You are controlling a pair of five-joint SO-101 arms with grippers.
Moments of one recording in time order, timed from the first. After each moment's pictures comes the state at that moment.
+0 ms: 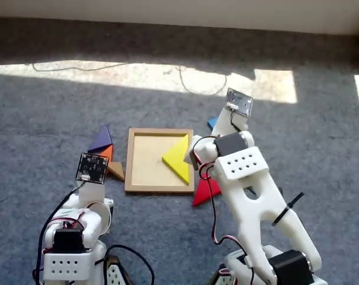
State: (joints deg) left arm -6.1 -101.1 96.0 73.4 -3.6; right arm -26.6 -21.2 33.8 65.2 -37.8
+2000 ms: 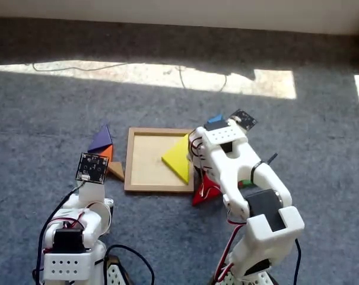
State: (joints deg) left arm -6.1 -101.1 96.0 73.4 -3.6; right arm -22.2 11.3 23.2 61.8 -55.8
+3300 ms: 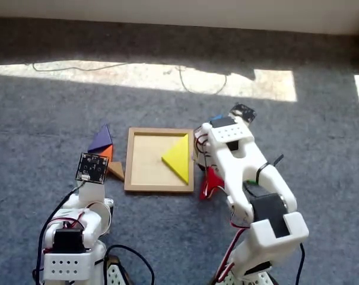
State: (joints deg) left arm -6.1 -101.1 96.0 73.4 -3.6; right arm -20.5 6.2 22.6 65.1 -43.9
